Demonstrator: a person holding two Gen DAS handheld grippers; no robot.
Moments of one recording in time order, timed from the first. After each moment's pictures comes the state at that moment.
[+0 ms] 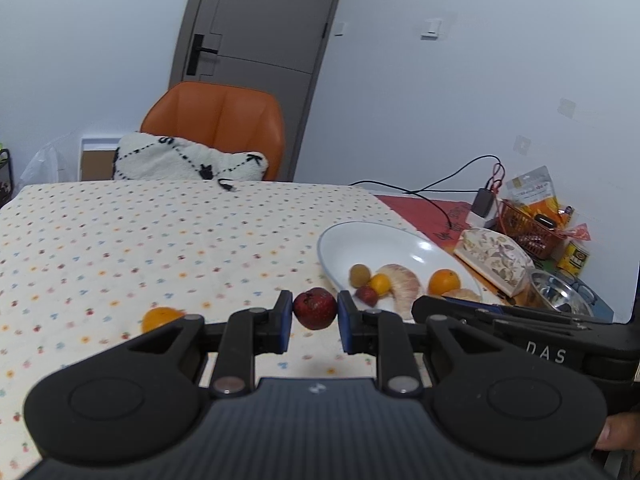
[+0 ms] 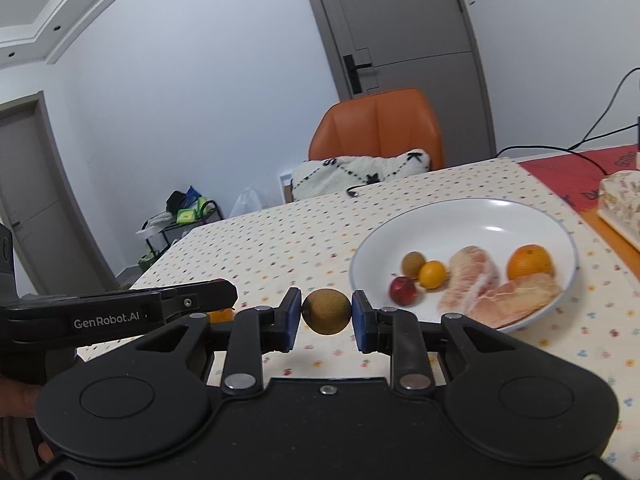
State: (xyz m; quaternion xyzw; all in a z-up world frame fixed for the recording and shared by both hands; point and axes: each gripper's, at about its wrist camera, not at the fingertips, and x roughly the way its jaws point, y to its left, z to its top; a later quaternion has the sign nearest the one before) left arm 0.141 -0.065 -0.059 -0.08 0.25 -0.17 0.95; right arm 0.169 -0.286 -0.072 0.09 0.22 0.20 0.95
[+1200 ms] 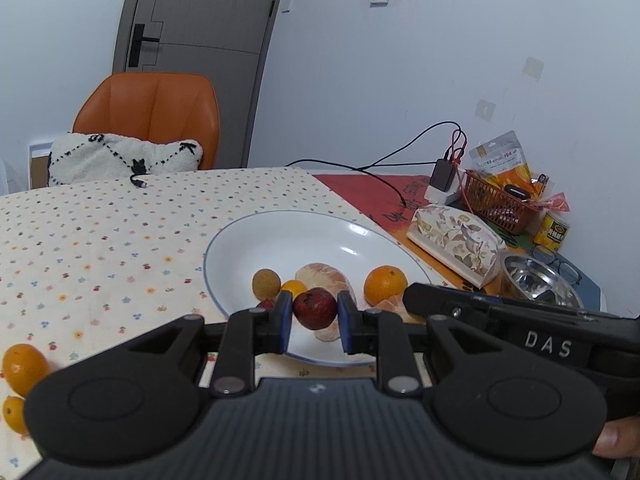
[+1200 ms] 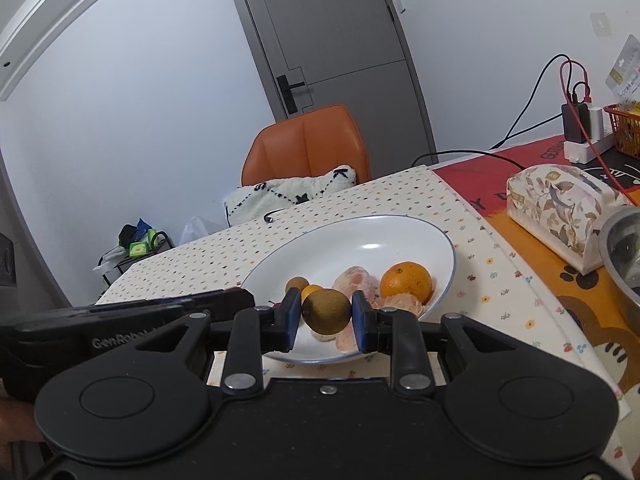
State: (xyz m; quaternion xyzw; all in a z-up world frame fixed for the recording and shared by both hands) left arm 0.190 -0.156 -0.074 -0.05 0.27 -0.22 0.94; right arm 0.182 -0.356 -0.079 0.13 0.21 0.12 0.96
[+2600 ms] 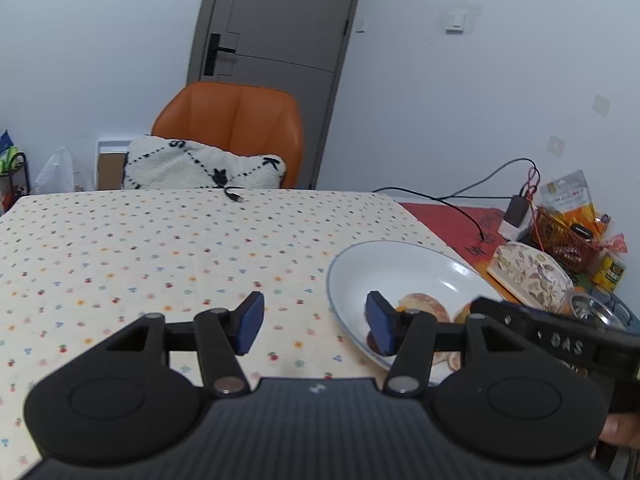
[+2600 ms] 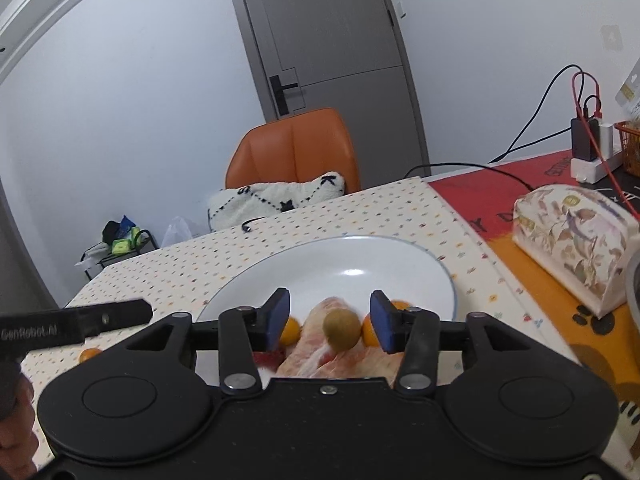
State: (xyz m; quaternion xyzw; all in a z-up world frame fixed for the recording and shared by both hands) left arm 0.193 -0.093 -0.060 -0.07 0.25 -0.12 0.96; right arm 0.221 -0.348 -0.087 0.10 0.20 0.12 0.97
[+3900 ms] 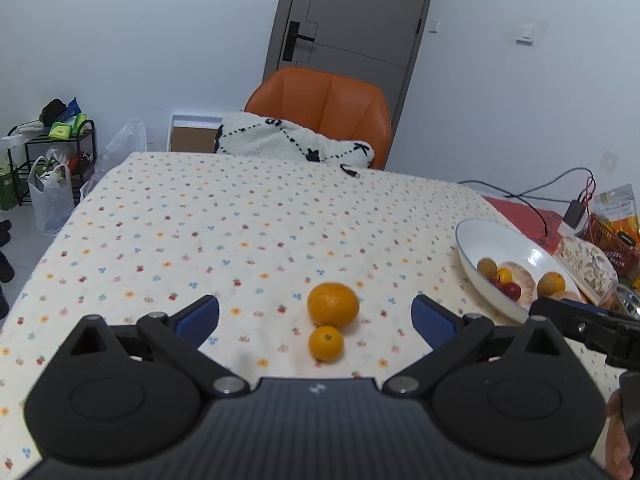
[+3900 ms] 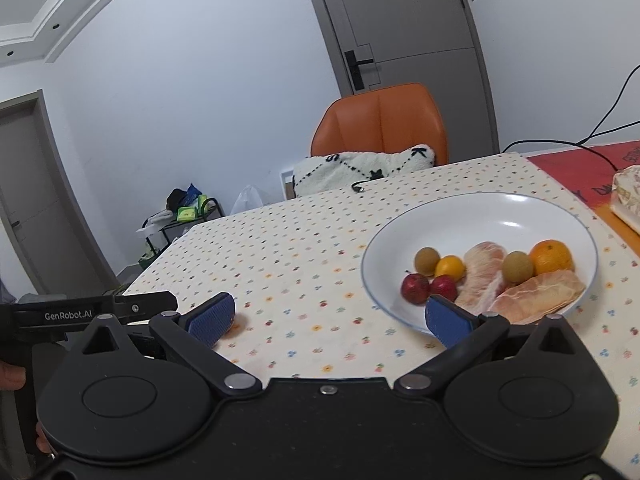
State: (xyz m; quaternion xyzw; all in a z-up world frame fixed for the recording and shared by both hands) left arm 0.134 0.018 -0.073 -0.09 0.28 -0.04 0.95; right arm 0.177 -0.260 -0.080 0.09 0.23 0.21 0.95
